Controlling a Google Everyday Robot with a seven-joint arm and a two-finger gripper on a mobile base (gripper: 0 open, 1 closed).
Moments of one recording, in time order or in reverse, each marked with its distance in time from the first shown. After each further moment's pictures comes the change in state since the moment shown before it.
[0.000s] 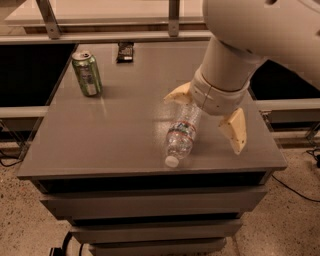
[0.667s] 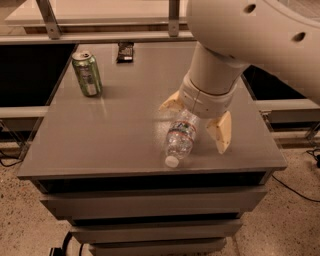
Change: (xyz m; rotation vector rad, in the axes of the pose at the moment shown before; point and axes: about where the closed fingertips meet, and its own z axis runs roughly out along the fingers) arm -0.011 -0.012 0.013 -0.017 -0.013 -0.049
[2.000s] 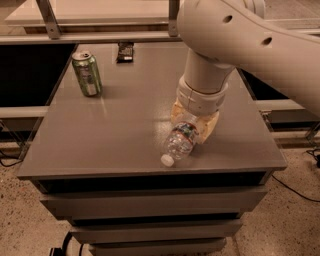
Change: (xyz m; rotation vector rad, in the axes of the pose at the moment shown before) arm 0.022 -0.008 0.029 -0.059 -0.008 0.070
